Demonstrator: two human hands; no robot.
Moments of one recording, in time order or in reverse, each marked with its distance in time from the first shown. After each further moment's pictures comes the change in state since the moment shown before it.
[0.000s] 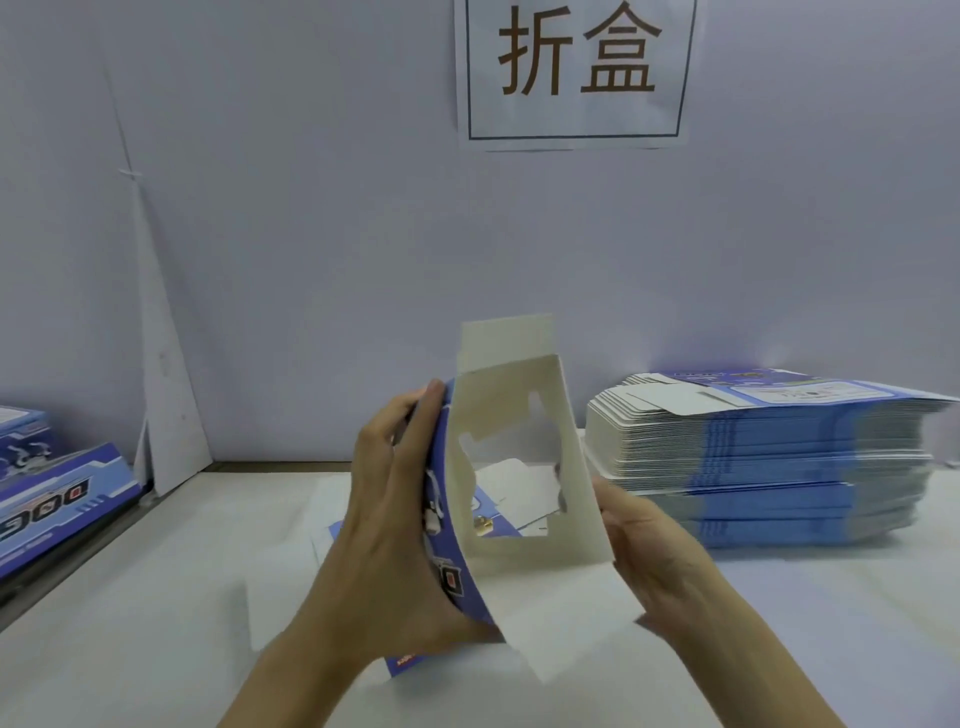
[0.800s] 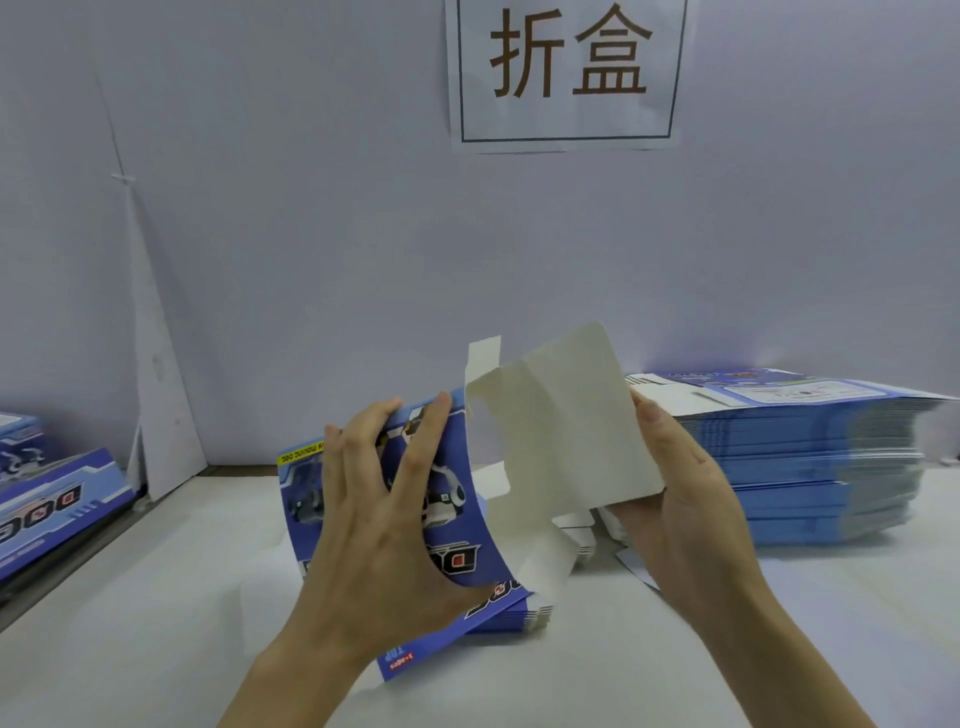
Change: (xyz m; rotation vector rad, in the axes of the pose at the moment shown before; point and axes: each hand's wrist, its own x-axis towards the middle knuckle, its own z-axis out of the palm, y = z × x) left_hand -0.017 -0.004 0.007 0.343 0.000 -0.040; right_hand -0.023 -0.021 0.016 -0.224 0.012 -0.586
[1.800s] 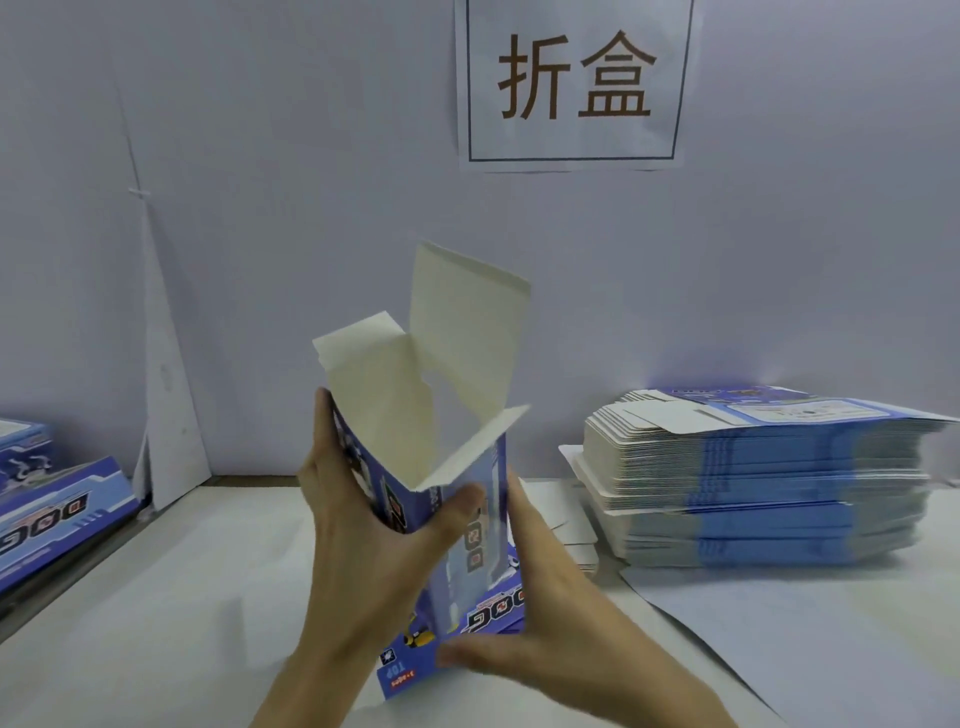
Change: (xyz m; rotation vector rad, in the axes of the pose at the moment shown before) left_hand 0.009 0.003 0.000 -0.713 0.203 -0.455; right_hand -0.022 0.051 0.011 -0.968 -0.595 -0.056
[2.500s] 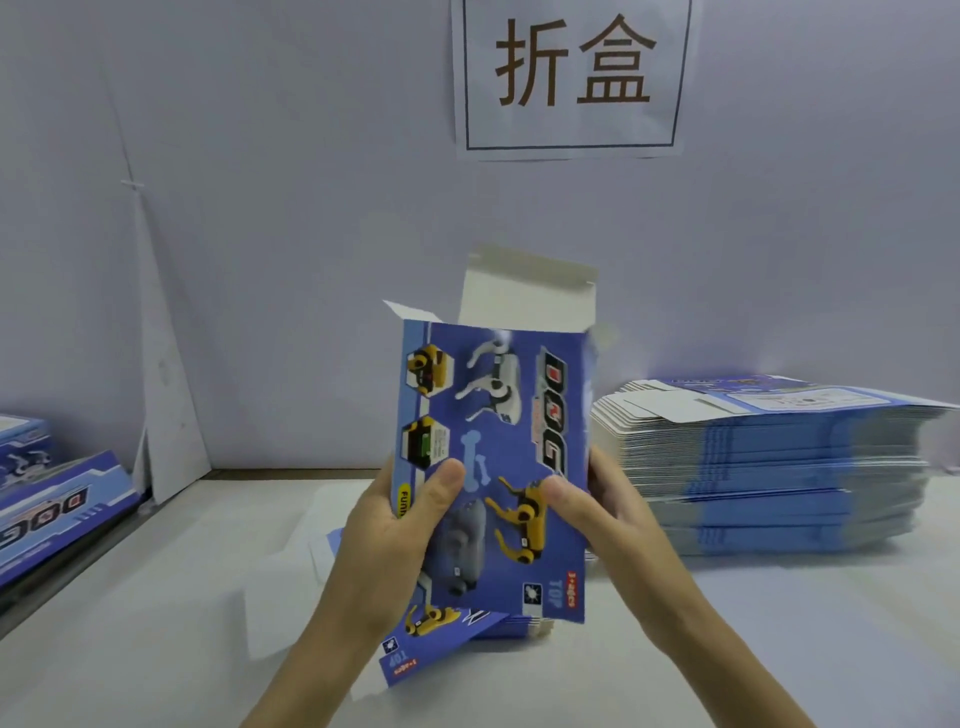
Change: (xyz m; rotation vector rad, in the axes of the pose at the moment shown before) left_hand -0.001 -0.011 0.004 -0.248 -0.234 -0.294; right_hand 0.006 0.002 -0.030 0.606 0.296 0.053
